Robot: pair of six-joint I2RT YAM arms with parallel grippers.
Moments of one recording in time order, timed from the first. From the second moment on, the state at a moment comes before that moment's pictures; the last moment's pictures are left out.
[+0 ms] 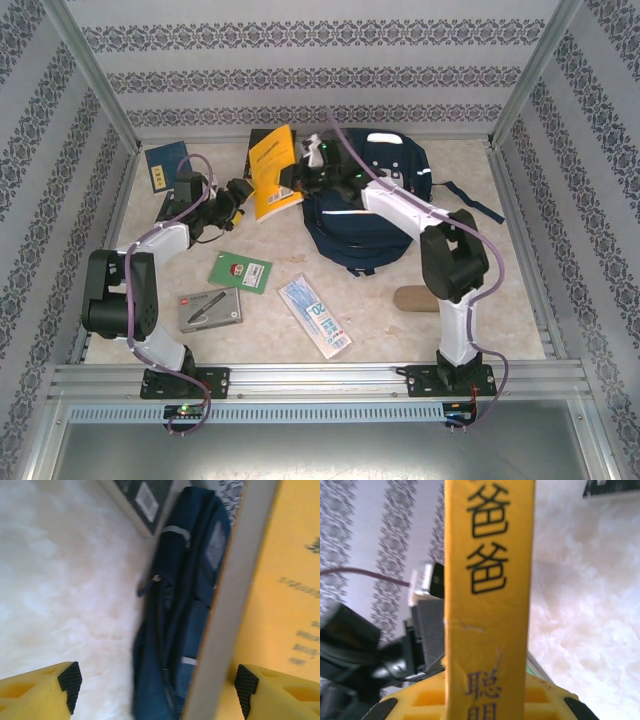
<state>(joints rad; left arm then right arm) -0.01 1.62 0.91 0.13 0.60 -1.06 0.53 2.00 1.62 -0.10 -0.70 0.91</state>
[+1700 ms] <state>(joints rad) -0.07 1.52 1.00 0.40 0.70 -1.34 0.47 1.98 1.55 0.34 -0.87 1.24</state>
